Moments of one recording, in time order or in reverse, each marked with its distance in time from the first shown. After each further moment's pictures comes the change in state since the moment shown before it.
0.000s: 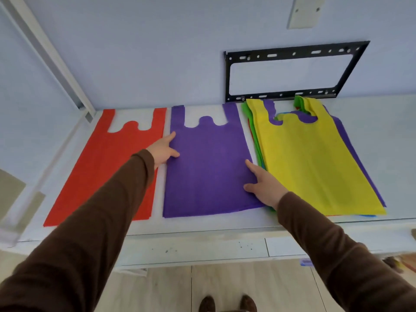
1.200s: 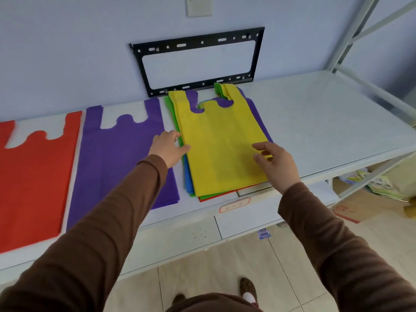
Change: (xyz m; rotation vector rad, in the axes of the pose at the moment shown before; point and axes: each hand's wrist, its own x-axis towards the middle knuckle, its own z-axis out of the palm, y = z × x) left_hand -0.021 0.108 0.203 0.566 0.108 0.359; right_hand -0.090 0.134 -0.131 -0.063 0.691 -0.082
